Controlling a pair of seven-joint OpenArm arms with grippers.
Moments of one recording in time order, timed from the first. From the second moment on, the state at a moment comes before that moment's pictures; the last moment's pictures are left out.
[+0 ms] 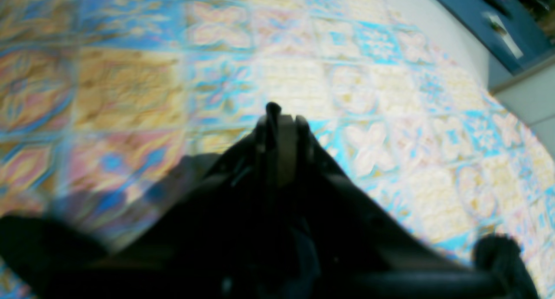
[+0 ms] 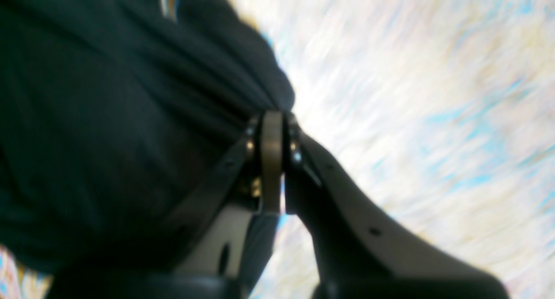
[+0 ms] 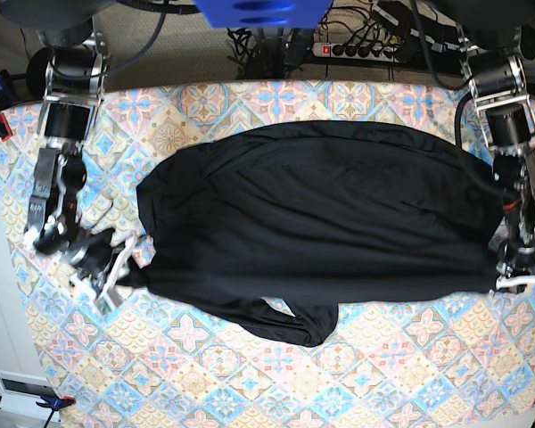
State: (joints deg) left arm -17.7 -29.8 -13.8 64.1 -44.3 7.8 23.2; right arm 16.7 19.9 8.6 83.6 29.2 40.7 -54.8
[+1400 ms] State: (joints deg) left arm -1.6 -29.8 -30.5 68.3 -43.3 7.9 28.9; right arm -10.7 20.1 8.3 105.7 29.1 40.6 -61.5
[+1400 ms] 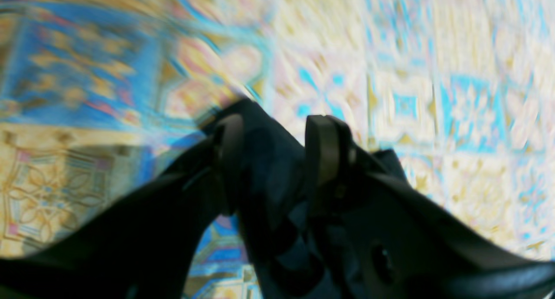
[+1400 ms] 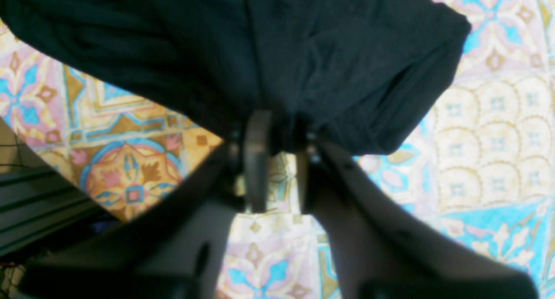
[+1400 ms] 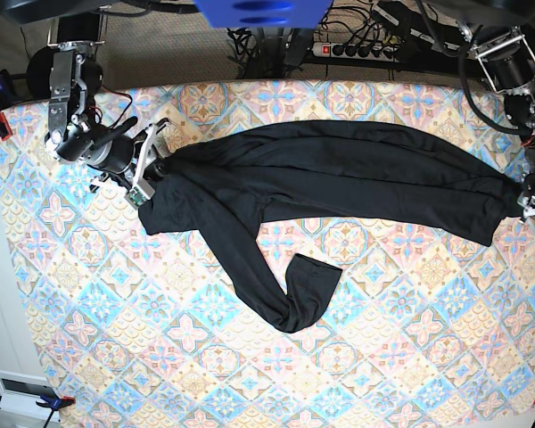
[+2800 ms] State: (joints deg) left arm 5.3 -23.5 -29.9 79.0 -46.3 7.2 37.4; right arm 36.3 4.7 -15.4 44.6 3.0 40.6 -28.8
